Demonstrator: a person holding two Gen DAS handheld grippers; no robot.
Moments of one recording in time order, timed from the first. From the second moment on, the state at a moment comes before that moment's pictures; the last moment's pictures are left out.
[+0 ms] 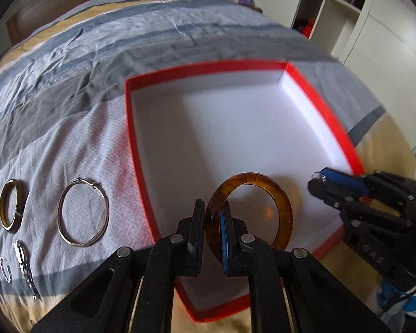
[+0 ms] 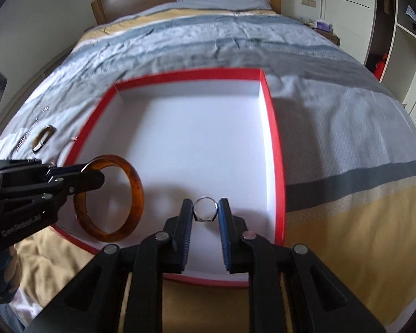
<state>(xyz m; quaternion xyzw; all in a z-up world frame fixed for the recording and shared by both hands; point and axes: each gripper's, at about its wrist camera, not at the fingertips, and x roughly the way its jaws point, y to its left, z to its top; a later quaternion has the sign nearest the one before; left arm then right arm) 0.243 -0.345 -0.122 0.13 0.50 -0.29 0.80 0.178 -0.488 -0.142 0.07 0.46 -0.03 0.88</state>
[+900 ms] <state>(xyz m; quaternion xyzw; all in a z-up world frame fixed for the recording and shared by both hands) 0.163 -0.189 0.026 0.11 0.41 -0.23 0.88 0.098 -0.429 -0.030 0.06 0.40 -0.04 0.92</state>
